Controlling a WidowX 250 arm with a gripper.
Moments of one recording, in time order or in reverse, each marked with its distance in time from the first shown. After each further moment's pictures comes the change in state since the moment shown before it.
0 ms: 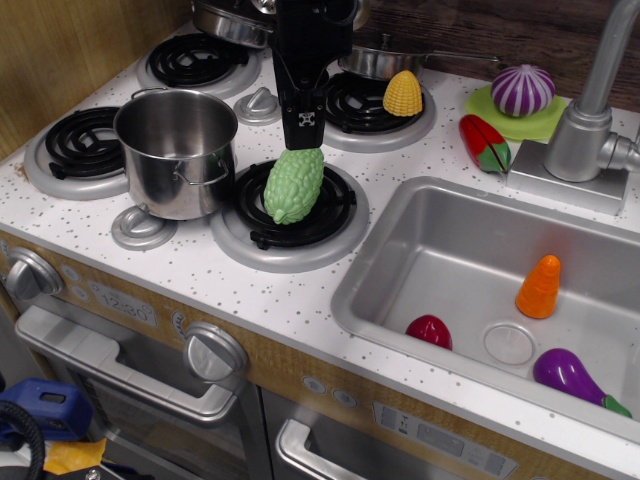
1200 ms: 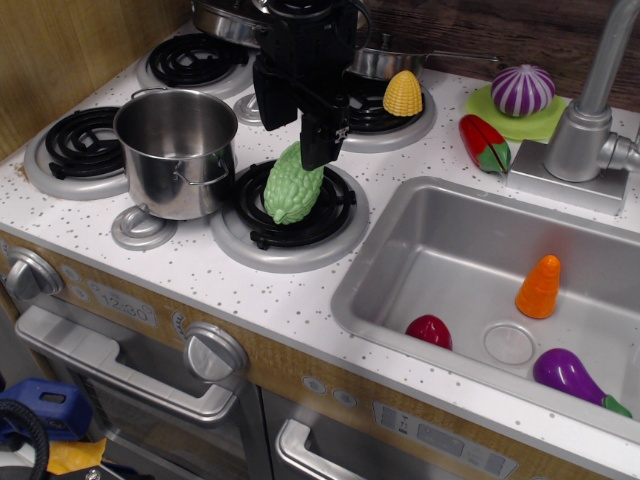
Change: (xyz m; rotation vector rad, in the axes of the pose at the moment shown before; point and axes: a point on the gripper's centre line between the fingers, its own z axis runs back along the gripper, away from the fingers) arm -0.002 -0.015 -0.005 0.023 0.014 0.485
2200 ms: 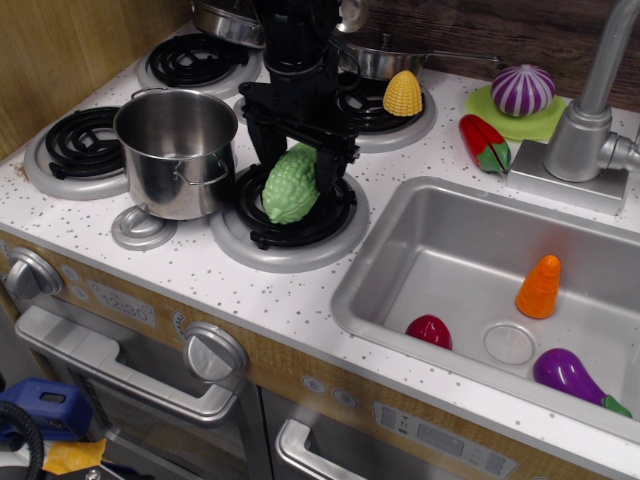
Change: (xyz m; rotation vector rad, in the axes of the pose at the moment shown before) arm 0.012 0.011 -0.044 0.008 -0.093 0.388
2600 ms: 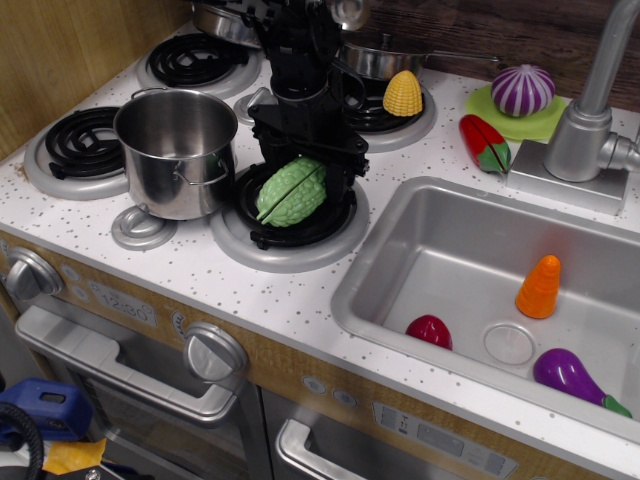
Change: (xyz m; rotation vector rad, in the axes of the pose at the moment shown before) arm 0.001 -0.003 -0.016 0.008 -0.038 0.035
